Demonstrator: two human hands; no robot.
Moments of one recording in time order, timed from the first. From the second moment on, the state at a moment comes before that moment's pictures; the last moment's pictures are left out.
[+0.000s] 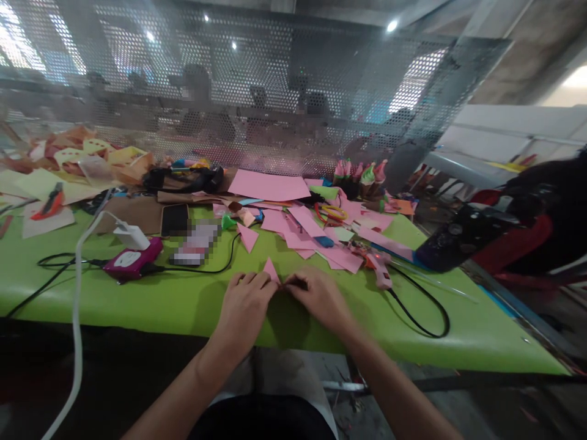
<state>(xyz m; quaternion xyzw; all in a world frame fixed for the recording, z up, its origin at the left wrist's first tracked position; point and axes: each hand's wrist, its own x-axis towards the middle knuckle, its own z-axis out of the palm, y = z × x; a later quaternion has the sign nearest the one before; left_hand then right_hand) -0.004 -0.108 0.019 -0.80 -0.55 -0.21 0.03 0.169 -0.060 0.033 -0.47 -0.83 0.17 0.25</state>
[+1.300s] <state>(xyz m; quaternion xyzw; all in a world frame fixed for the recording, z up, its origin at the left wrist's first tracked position) -0.009 -0.114 0.021 -0.84 -0.52 -0.16 0.06 0.168 -0.075 0.032 -0.46 -0.88 -0.04 0.14</state>
